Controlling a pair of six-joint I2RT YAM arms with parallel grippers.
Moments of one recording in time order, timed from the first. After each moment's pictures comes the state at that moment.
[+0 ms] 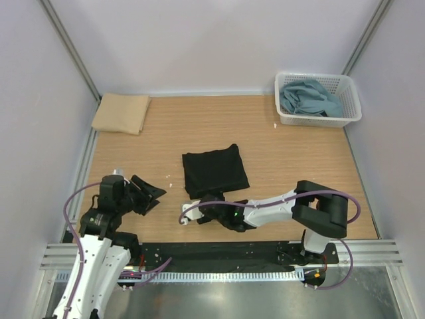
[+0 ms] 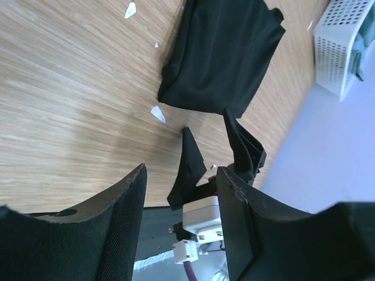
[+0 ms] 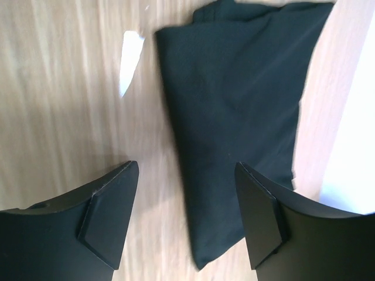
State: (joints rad) left arm -0.14 0.50 0.56 -0.82 0.28 -1.07; right arm 1.27 1.68 0.76 0.16 0.45 -0.72
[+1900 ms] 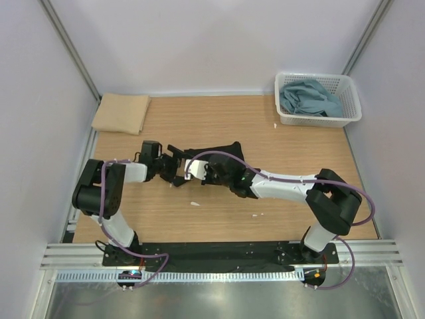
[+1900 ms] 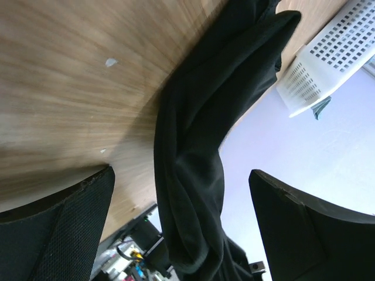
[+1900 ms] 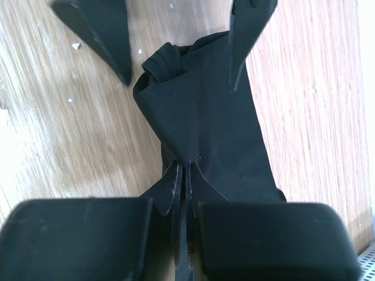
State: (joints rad) left arm -0.20 1.71 0.69 0.19 0.58 -1.42; right arm 0.96 1.64 0.95 0.10 0.08 -0.64
